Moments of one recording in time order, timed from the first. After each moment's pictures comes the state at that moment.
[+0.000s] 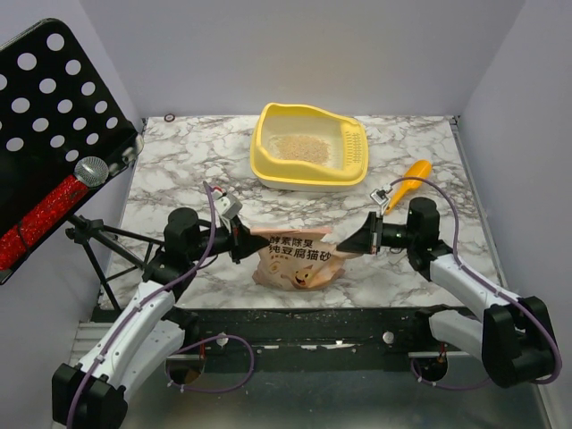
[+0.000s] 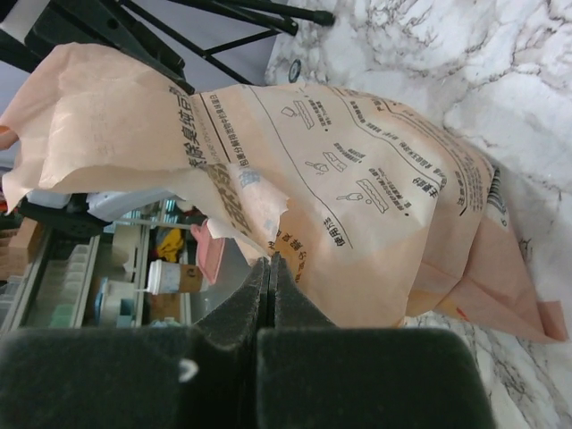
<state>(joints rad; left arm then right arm) -0.37 0.72 0.48 0.01 0.79 -0.26 0.23 1.09 0.41 0.31 -1.09 0.77</state>
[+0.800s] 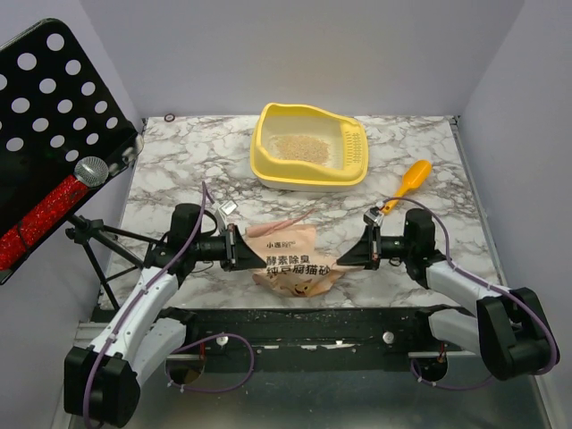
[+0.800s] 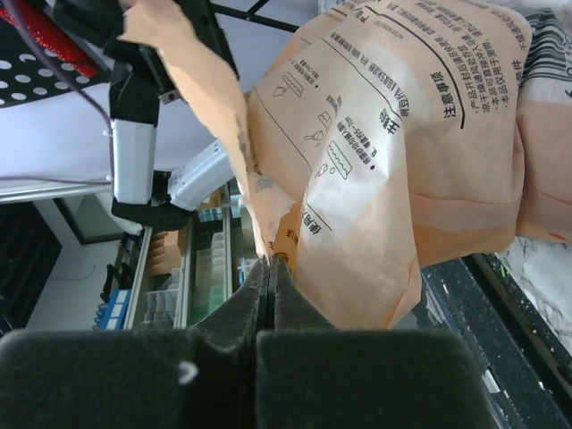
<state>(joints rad) -0.26 0.86 0.55 -0.36 0.99 -0.68 0.23 1.13 0.29 0.44 -1.21 1.16</state>
